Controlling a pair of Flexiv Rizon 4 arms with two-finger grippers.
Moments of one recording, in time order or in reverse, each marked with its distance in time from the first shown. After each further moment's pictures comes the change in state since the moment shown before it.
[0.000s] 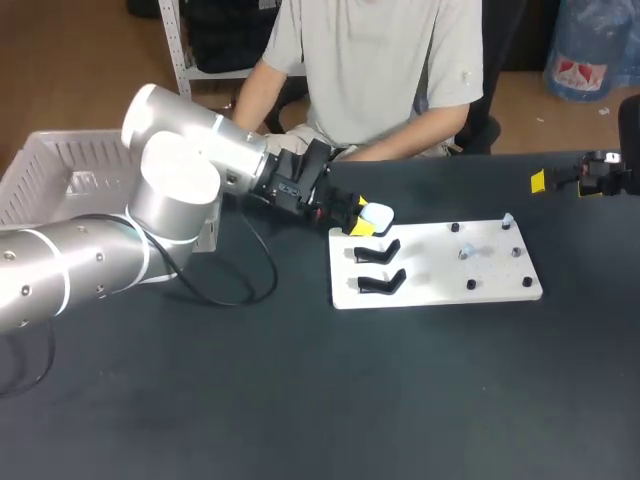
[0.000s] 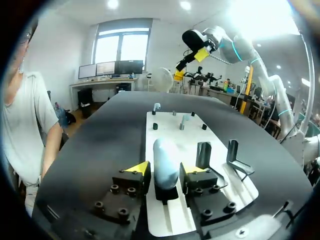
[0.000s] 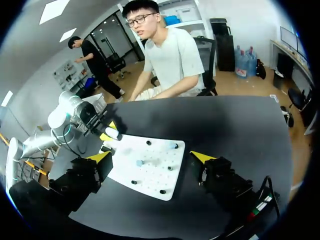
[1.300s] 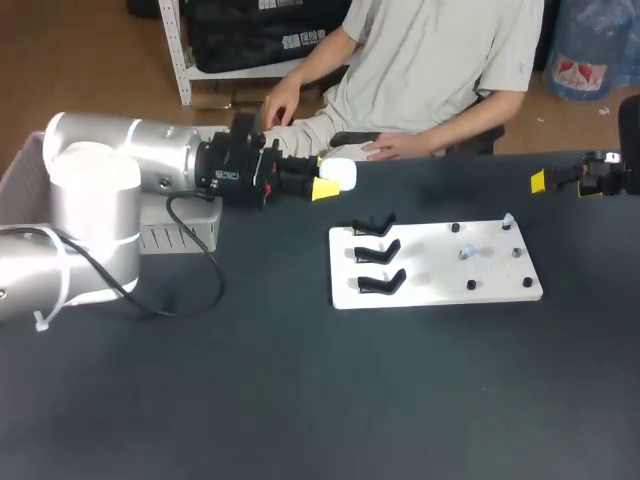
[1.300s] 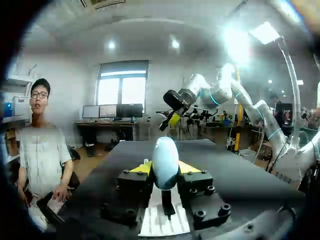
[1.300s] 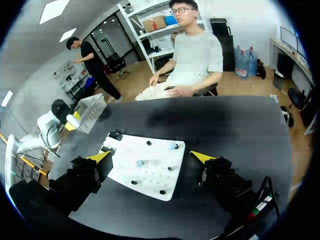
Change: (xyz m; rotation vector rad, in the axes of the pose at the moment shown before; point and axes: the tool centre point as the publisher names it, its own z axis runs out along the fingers) left arm -0.083 -0.061 -0.093 -0.041 -0.369 0.077; right arm 0.000 0.000 0.000 0.000 0.000 0.000
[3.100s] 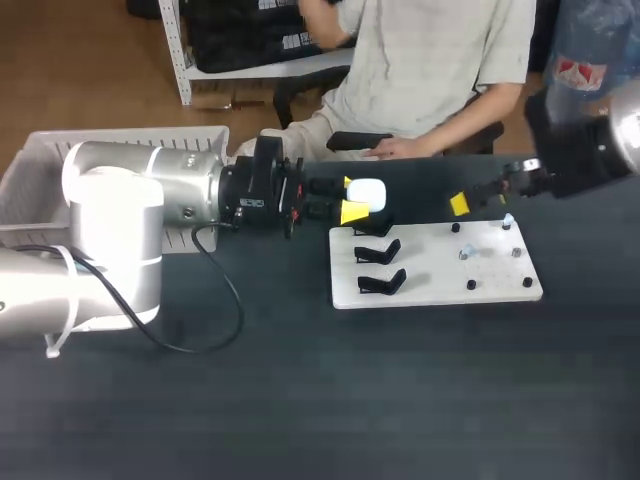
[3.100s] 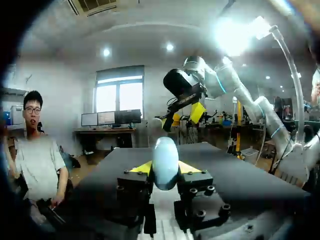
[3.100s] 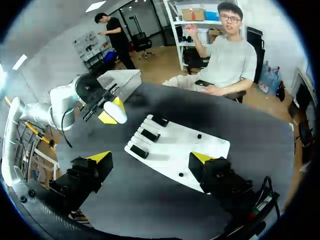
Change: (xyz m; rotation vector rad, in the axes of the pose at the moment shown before) left arm -0.004 -0.039 0.041 -0.004 -0.041 0.056; right arm 0.025 0.134 0.007 -0.080 0.158 -0.239
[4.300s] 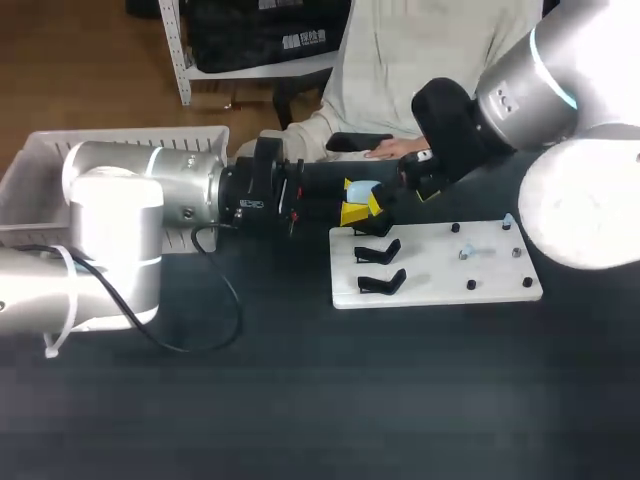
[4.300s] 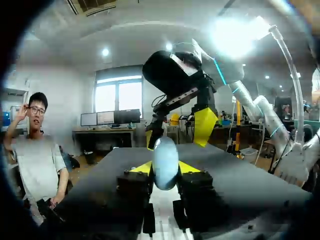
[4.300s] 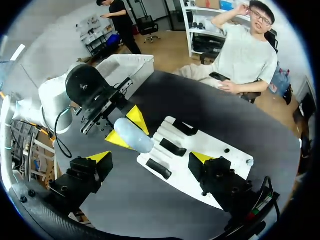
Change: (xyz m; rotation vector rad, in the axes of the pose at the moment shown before) left arm 0.001 -0.002 0.000 0.006 0.003 0.002; right arm -0.034 0.049 0.075 -0.014 0.150 -0.042
